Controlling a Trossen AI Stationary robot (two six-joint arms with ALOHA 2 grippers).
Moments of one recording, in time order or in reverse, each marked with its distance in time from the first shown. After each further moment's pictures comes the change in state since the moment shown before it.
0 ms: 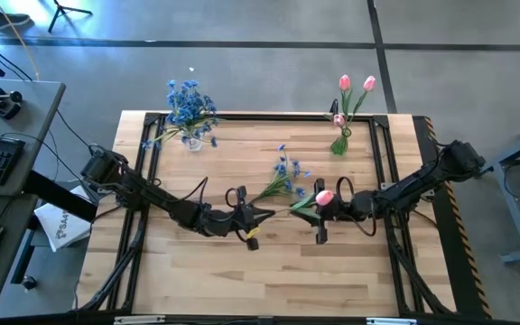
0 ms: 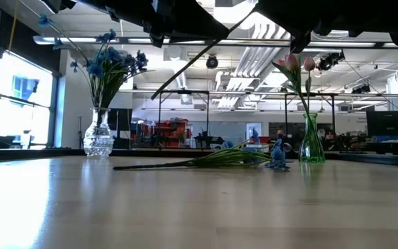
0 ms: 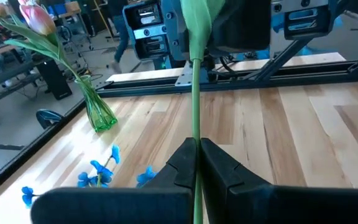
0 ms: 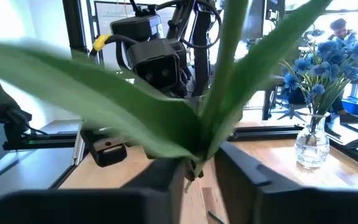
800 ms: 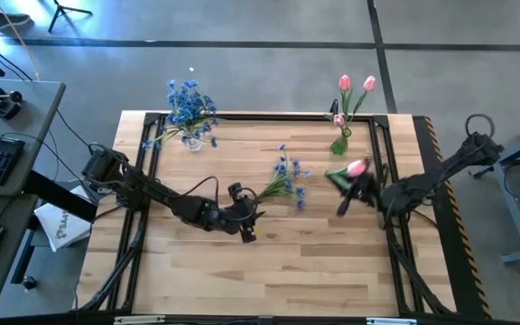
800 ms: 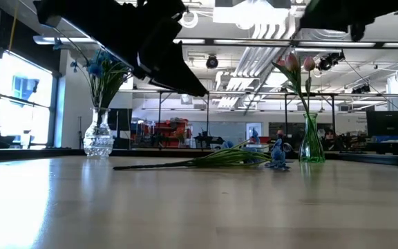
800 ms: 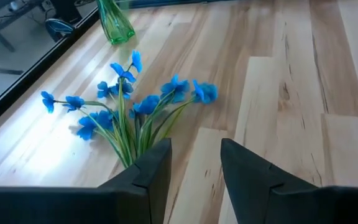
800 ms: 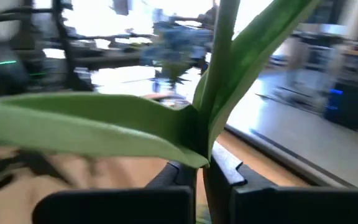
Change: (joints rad) left arm 0.045 -0.001 0.001 -0.387 -0.003 -0.228; right arm 0.128 -0.566 0.038 -0.823 0.642 0.121
